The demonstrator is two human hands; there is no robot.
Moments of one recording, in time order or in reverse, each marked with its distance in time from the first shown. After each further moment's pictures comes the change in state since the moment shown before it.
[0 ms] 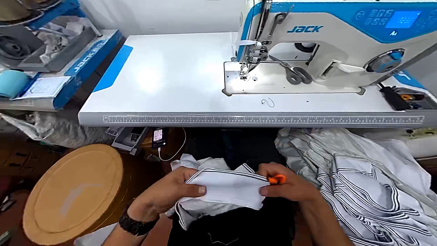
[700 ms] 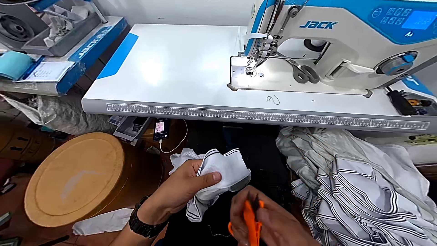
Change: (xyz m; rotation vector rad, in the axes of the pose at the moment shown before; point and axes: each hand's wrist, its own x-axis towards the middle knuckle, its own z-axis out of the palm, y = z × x) left_hand 0.006 0.000 0.043 -0.154 0.147 0.131; right_hand 0.008 -0.056 0.109 0.792 0.032 0.050
